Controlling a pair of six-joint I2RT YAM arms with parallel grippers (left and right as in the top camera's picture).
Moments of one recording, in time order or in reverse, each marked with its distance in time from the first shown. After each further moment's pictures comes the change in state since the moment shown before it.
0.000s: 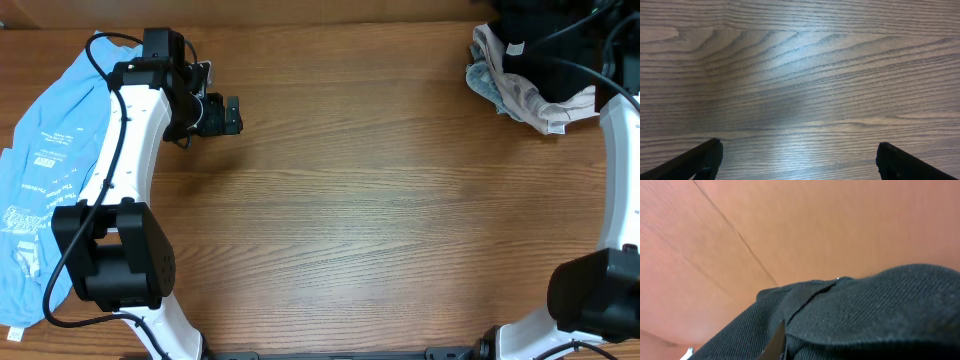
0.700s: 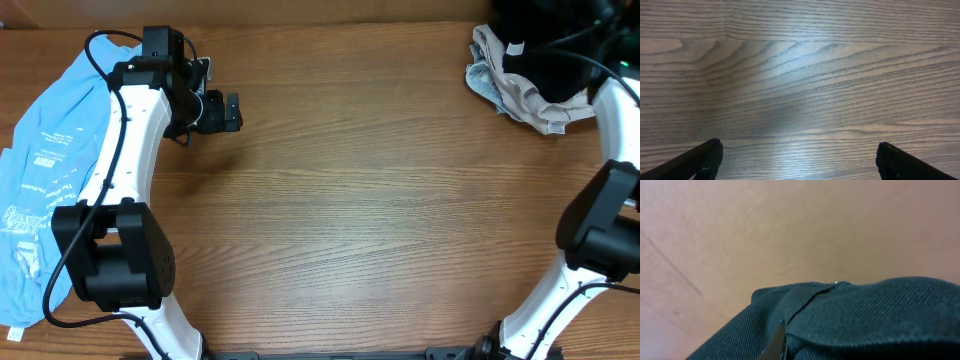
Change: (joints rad) left arm 0.000 0.000 0.000 0.033 0.000 0.000; right arm -0.146 0.353 0.009 0.449 -0.098 -0.006
